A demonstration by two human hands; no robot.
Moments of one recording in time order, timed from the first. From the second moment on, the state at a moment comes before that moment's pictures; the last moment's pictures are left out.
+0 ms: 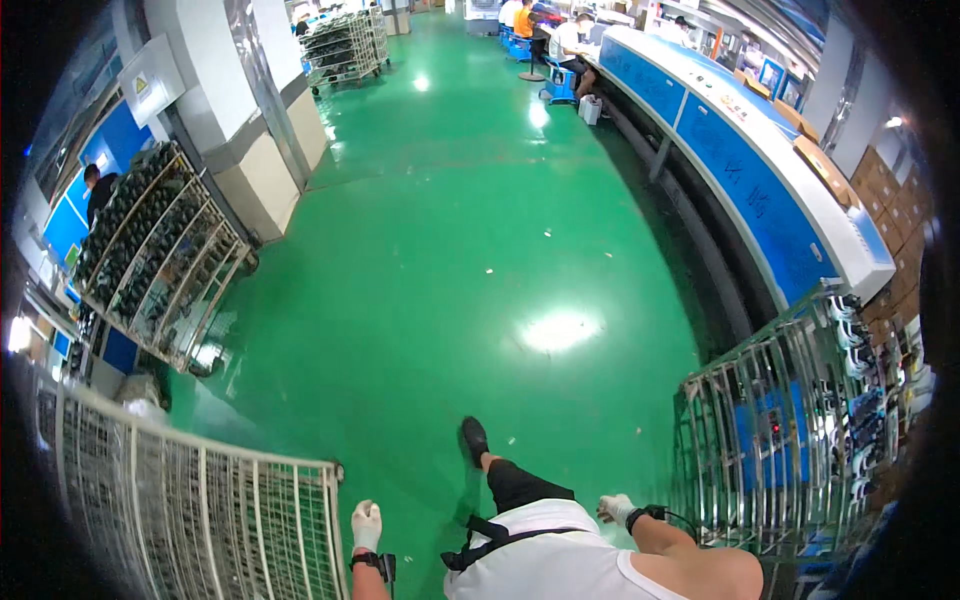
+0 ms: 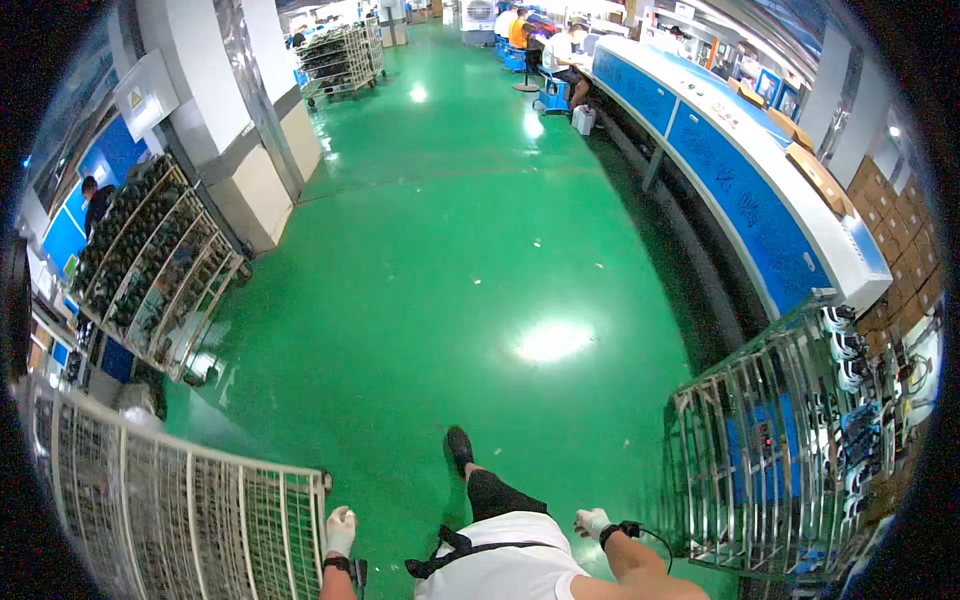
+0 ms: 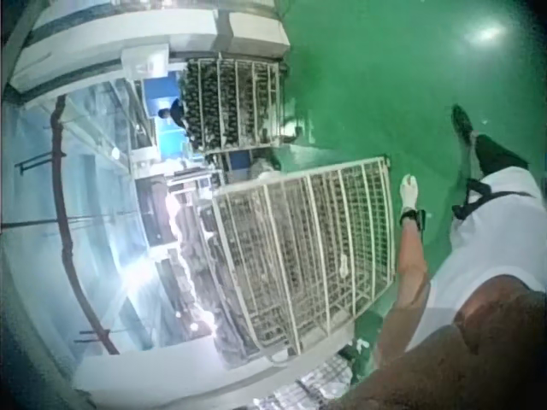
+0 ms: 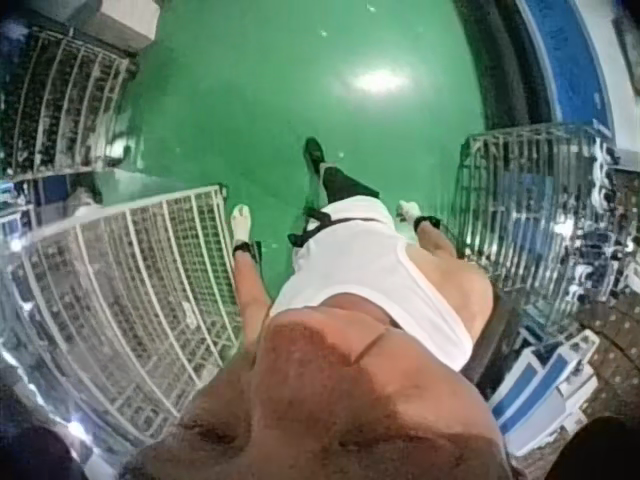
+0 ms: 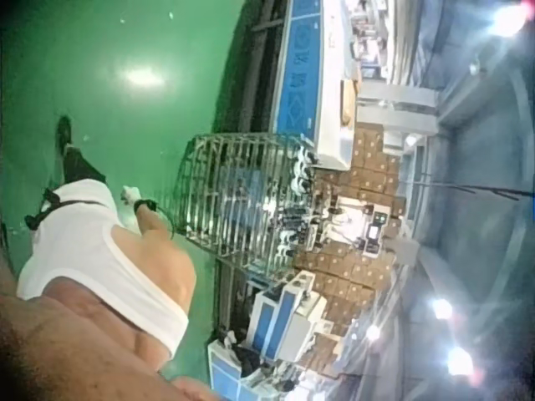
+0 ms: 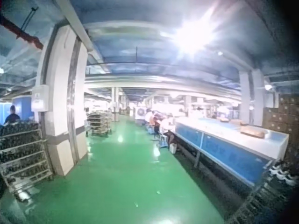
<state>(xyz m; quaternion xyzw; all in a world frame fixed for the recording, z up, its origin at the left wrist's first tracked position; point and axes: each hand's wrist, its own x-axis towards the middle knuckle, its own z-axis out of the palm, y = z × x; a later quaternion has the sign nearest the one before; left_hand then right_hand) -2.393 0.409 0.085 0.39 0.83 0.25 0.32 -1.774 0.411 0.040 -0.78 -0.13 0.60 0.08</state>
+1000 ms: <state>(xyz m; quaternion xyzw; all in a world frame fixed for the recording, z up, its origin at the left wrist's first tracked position) -2.657 1.043 0.003 0.56 0.73 0.22 0.31 -2.147 1.221 0.060 -0.73 -0.38 0.57 -0.04</state>
